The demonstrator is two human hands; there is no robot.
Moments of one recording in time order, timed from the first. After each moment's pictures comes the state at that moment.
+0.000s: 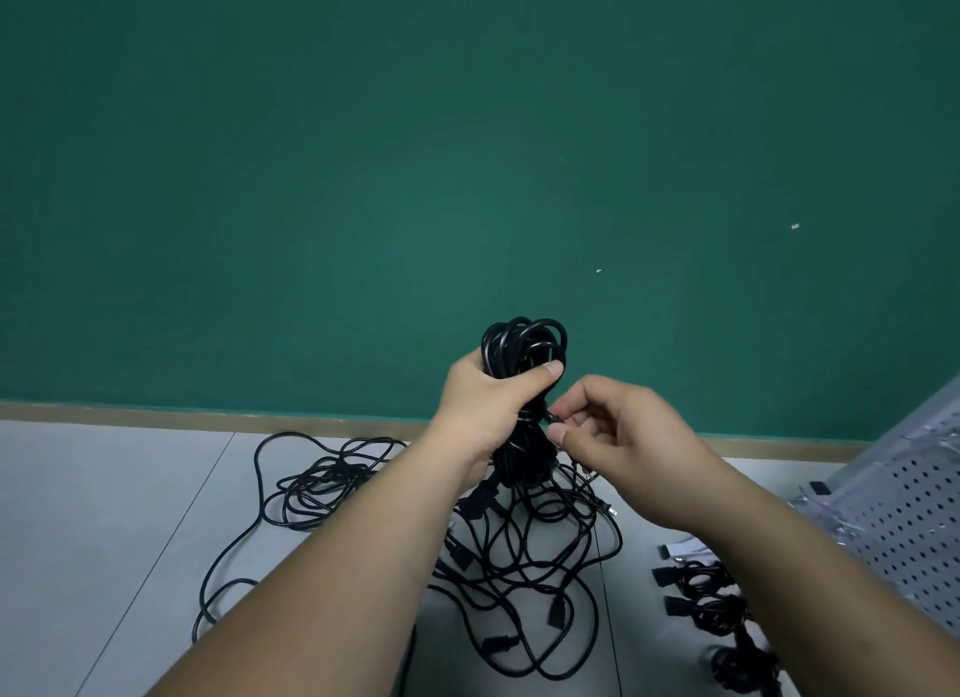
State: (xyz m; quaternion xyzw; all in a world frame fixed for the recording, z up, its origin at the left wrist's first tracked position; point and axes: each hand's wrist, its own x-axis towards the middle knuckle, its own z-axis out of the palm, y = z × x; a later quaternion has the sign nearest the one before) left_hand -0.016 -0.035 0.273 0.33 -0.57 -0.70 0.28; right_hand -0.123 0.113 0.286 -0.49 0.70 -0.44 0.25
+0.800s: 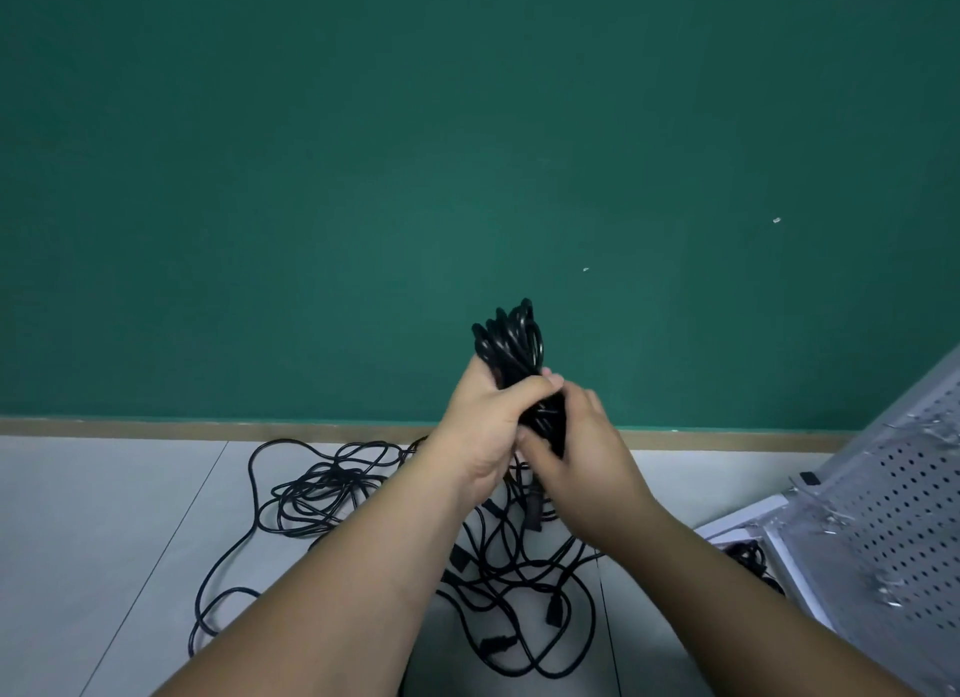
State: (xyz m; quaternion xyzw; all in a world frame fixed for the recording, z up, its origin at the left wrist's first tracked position) left_hand -0.020 -0.017 0.271 0.25 -0.50 -0.78 0.26; right_hand -0.086 0.095 0.260 -0.41 0.80 -0.42 0.13
